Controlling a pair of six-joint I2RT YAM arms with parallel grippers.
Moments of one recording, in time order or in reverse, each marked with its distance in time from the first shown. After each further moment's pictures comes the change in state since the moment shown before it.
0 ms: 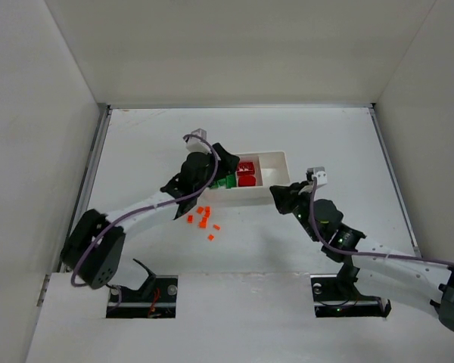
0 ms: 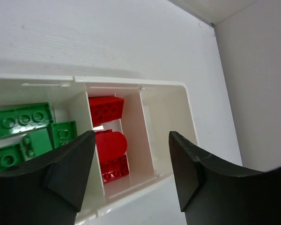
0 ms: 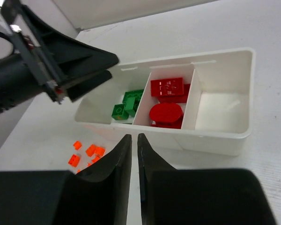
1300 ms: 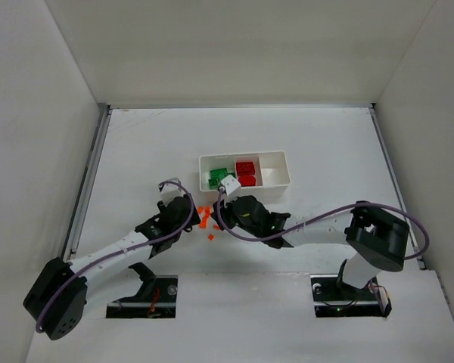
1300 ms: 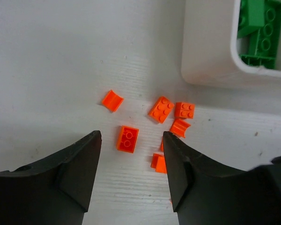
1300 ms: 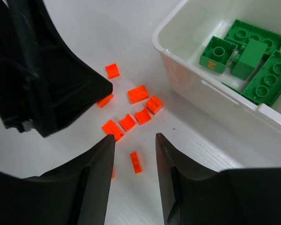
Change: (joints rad) left arm -0.040 -0.533 -0.447 -0.520 -0.312 0.050; right arm 0.251 0.791 0.407 0.039 -0.156 -0.201
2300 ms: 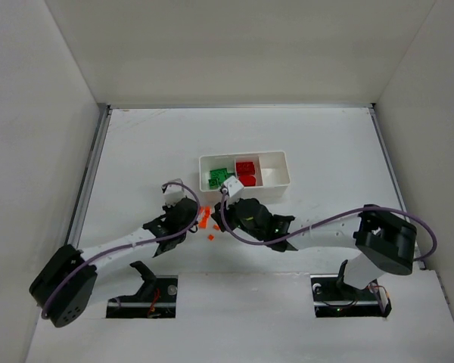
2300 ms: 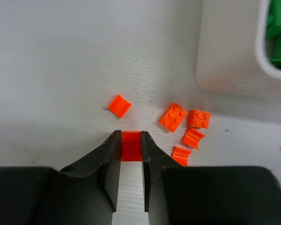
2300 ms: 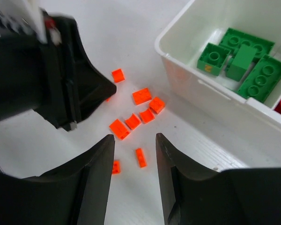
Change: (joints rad) left arm -0.056 0.172 0.000 0.077 -0.111 -0.020; right arm 0.027 -0.087 -0.038 -0.001 0.046 0.013
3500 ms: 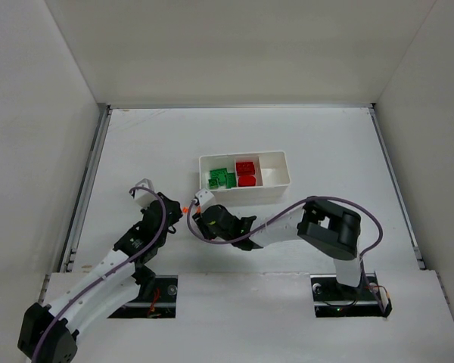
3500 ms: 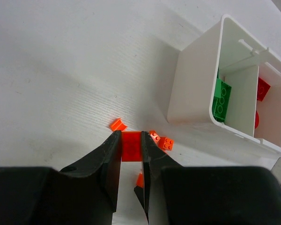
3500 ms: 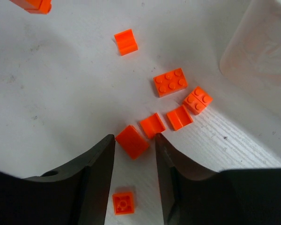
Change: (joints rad) left arm 0.164 -0.474 -0.052 -0.136 0.065 -0.130; right arm 0.052 0.399 0.261 -0.113 0.010 0.021
